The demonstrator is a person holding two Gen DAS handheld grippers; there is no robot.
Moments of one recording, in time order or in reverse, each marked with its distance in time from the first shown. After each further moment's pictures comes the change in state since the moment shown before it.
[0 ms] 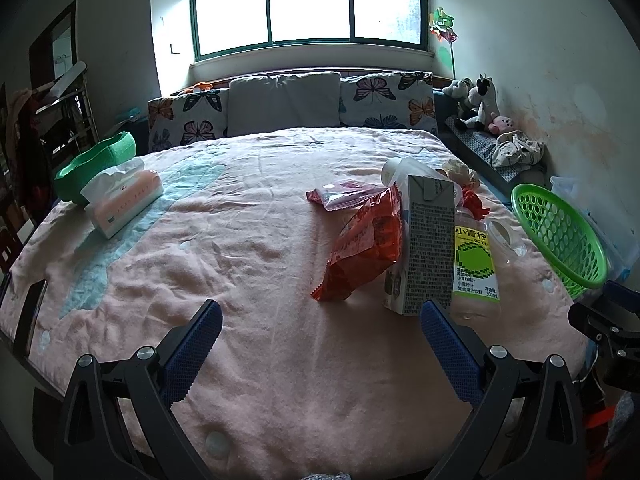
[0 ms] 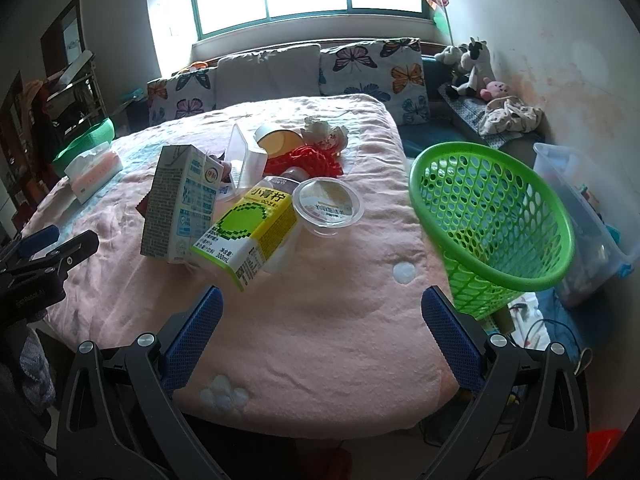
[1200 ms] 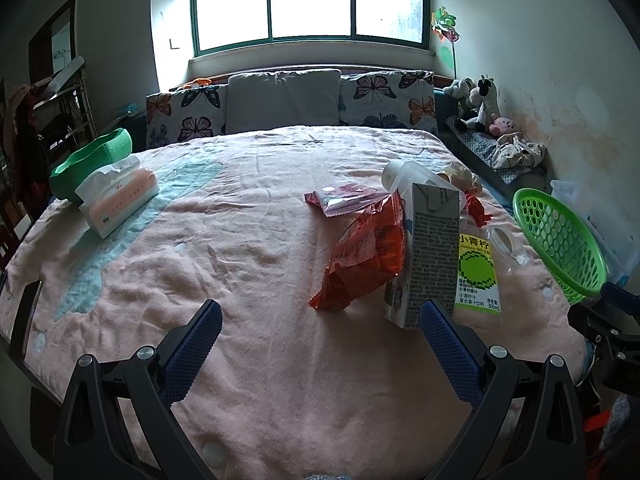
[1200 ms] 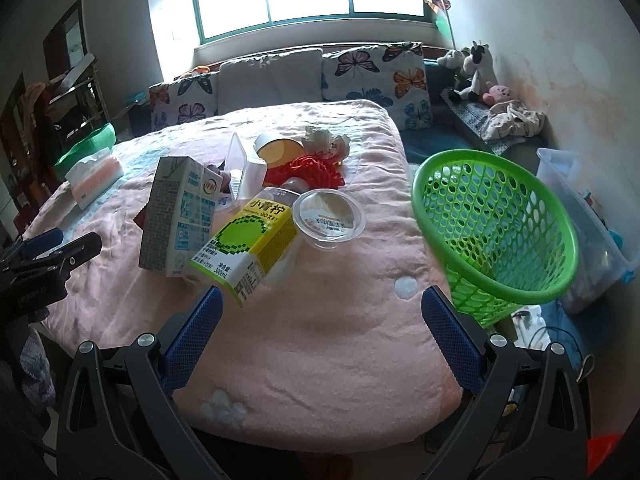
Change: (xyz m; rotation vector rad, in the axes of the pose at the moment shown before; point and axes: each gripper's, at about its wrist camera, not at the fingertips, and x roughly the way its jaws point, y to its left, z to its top) left arm 0.010 0.000 0.009 -0.014 0.008 -0.012; right arm 0.005 -0.003 0.009 -0.003 -0.020 0.013
